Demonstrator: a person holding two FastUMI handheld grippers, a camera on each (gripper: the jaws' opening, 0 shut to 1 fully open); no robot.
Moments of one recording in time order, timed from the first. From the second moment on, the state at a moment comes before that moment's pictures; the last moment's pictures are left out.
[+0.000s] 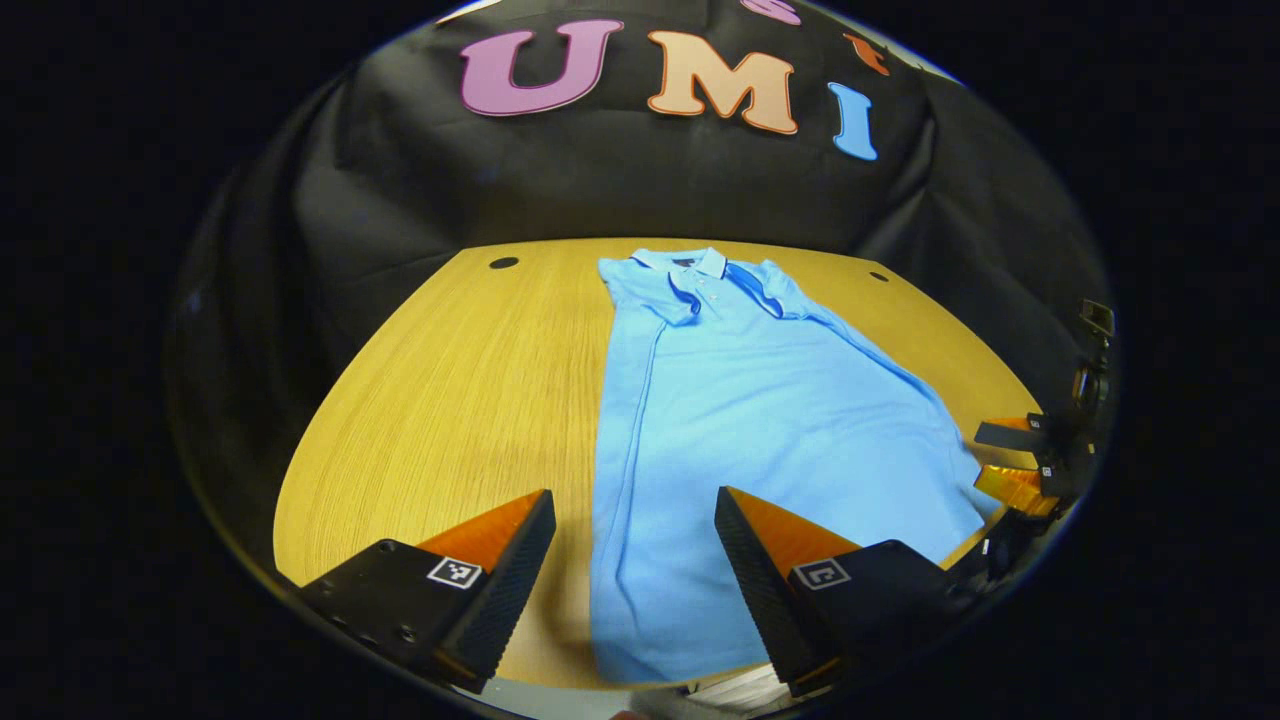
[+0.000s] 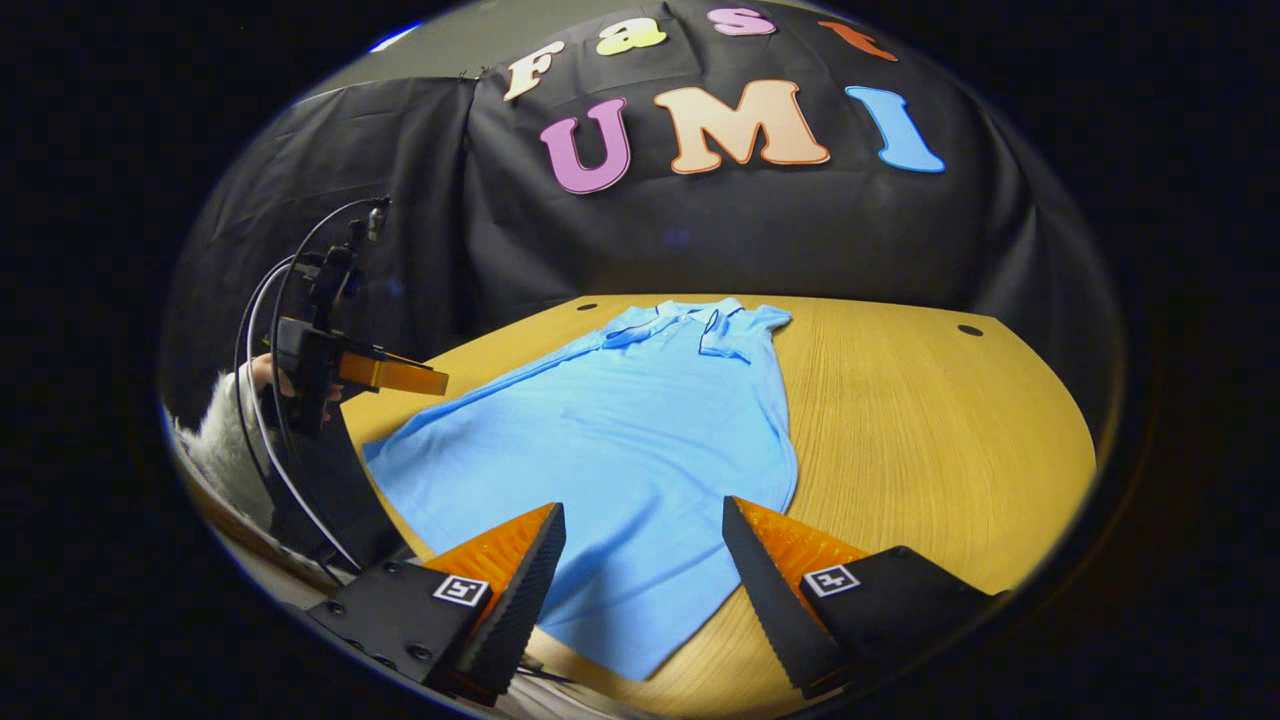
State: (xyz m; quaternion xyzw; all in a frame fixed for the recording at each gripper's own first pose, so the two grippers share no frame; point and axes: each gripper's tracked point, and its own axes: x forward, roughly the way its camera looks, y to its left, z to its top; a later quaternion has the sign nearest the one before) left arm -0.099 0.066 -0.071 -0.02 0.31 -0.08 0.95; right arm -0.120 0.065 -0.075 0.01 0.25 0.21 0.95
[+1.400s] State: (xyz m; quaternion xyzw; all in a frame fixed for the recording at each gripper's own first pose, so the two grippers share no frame) left arm -0.176 0.020 -0.104 -0.02 0.27 -0.10 0.96; right arm -0.160 0.092 -0.104 0.03 0.25 0.22 0.94
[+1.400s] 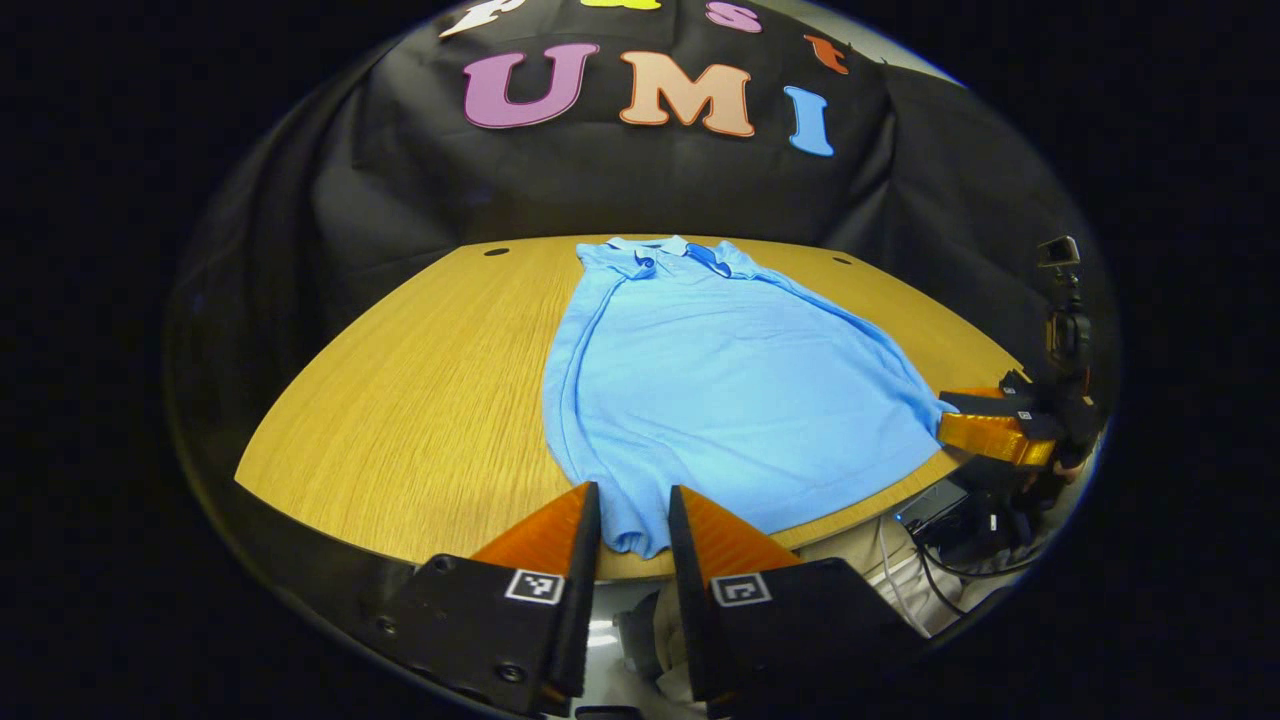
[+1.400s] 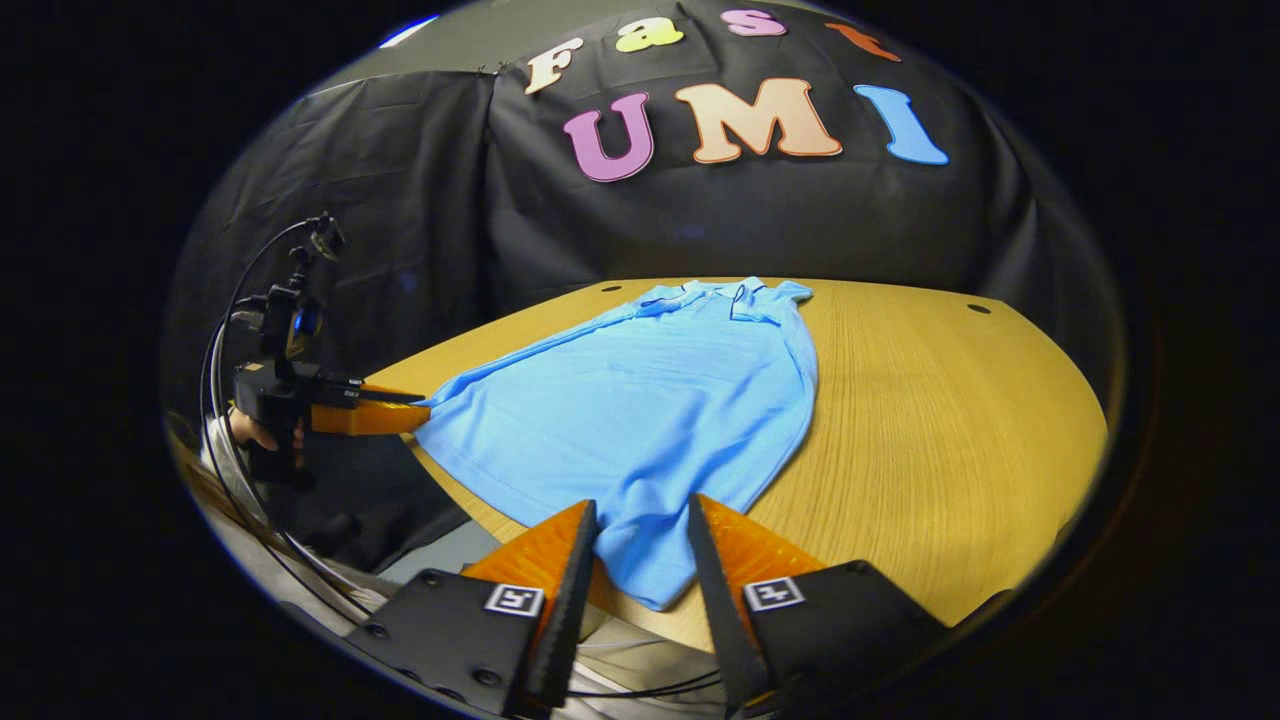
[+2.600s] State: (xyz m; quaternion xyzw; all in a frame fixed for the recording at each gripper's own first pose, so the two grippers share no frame) left arm -0.110 0.027 -0.044 -0.09 0.18 -0.08 0.98; right arm -0.101 0.088 -0.062 0.06 0.22 0.18 0.96
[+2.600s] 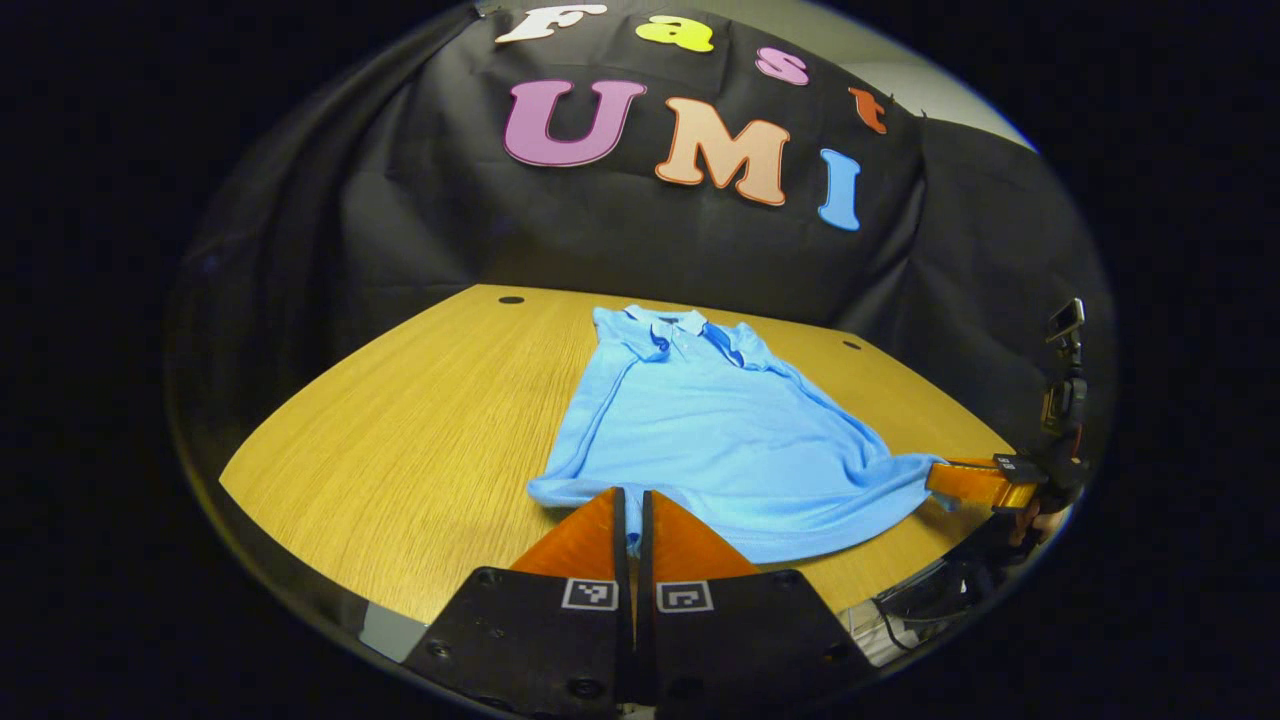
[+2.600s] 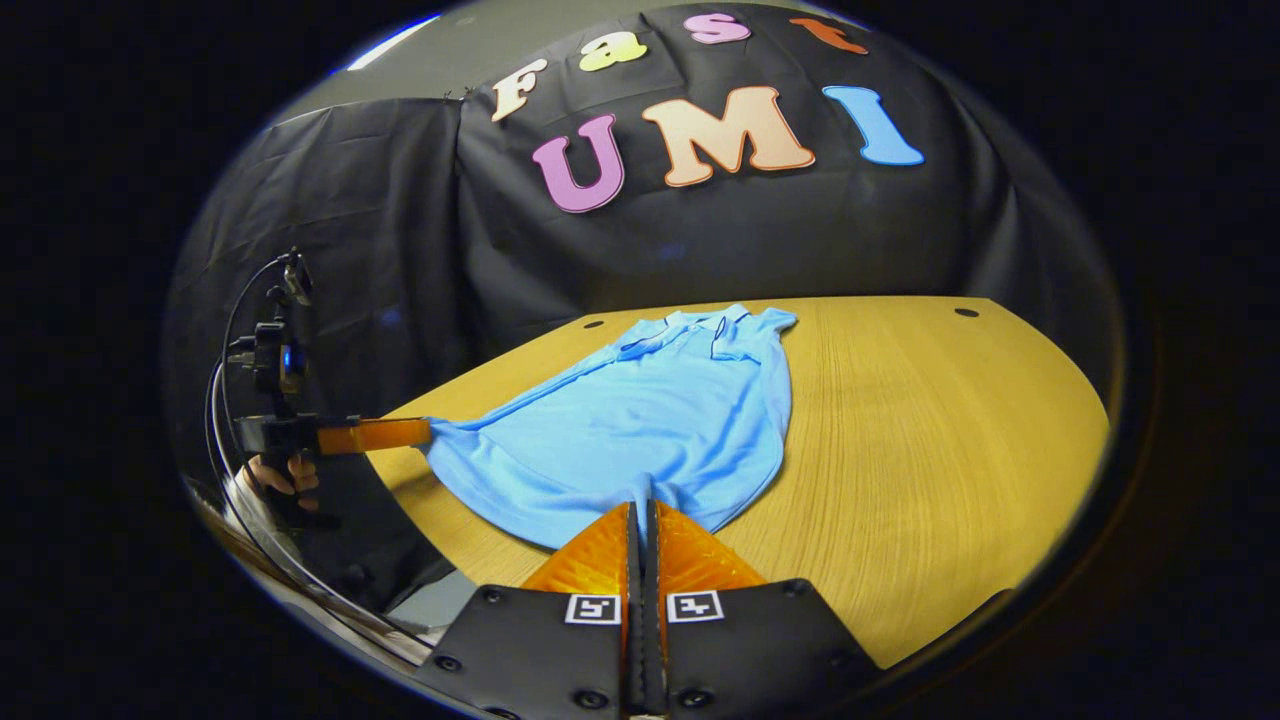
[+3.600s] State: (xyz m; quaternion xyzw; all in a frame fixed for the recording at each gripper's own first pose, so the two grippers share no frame) left arm 0.157 0.038 0.018 -0.06 0.18 -0.07 0.98; right arm 0.164 0.058 -0.017 0.05 0.24 0.10 0.96
